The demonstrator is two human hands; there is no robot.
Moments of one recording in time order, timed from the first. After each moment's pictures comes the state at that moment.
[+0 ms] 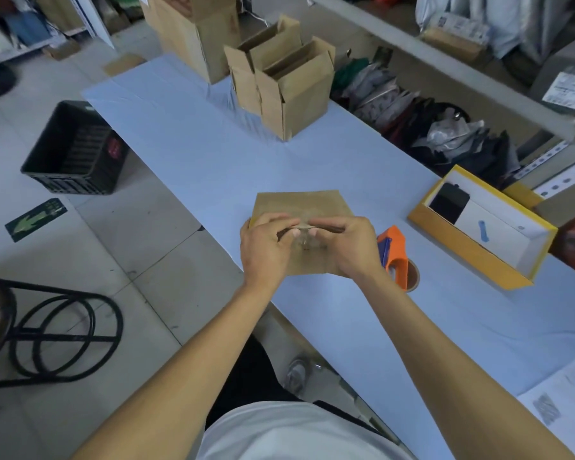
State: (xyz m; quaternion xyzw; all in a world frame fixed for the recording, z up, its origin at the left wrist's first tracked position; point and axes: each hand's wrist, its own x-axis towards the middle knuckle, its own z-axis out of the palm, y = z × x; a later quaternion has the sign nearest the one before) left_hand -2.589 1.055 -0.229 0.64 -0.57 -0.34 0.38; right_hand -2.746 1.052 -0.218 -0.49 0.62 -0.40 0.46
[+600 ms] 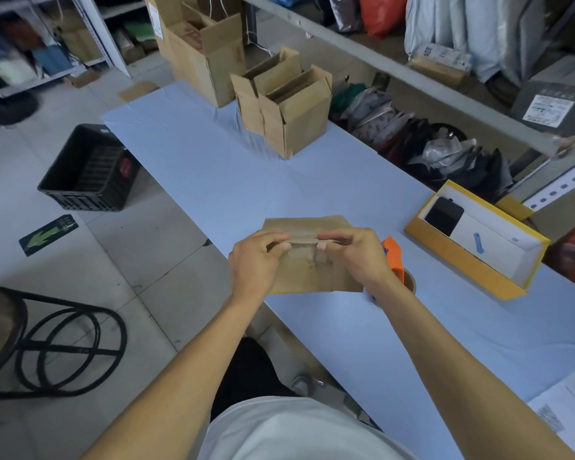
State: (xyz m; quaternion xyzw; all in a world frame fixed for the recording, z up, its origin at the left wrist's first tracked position) left_hand -2.576 1.071 -0.216 0.65 -0.57 -0.32 0.39; right_hand -2.767 1.066 -0.197 -0.49 0.65 -0.35 0.47
